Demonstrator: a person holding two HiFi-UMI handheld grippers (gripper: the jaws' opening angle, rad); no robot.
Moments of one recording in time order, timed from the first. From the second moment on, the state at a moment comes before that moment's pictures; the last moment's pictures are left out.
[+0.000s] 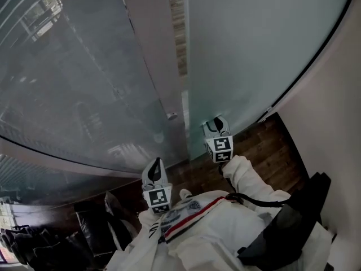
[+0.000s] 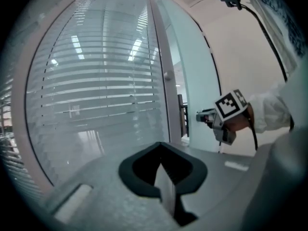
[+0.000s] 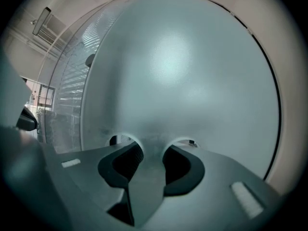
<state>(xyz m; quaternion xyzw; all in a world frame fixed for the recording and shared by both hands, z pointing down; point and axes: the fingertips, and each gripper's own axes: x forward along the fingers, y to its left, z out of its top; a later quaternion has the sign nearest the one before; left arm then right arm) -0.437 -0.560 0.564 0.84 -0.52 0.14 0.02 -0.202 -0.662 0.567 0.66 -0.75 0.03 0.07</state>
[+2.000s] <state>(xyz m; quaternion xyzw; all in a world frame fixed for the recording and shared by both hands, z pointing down) -0.432 -0.578 0.562 0.86 -0.49 0.17 0.03 -0.197 -0.712 0.552 0.68 -0.74 0.02 0.05</state>
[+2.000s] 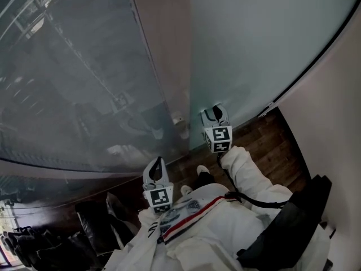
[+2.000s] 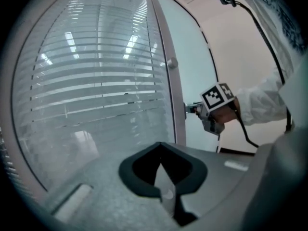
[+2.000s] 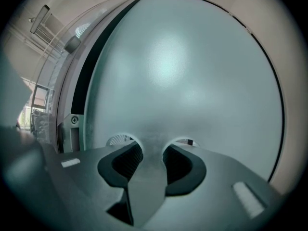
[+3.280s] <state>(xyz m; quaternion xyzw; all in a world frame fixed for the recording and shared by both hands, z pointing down) -0.406 -0.436 0.577 0.82 -0.55 0.17 0.02 -0.170 -0.490 0.587 0.63 -0.74 0.24 -0.01</state>
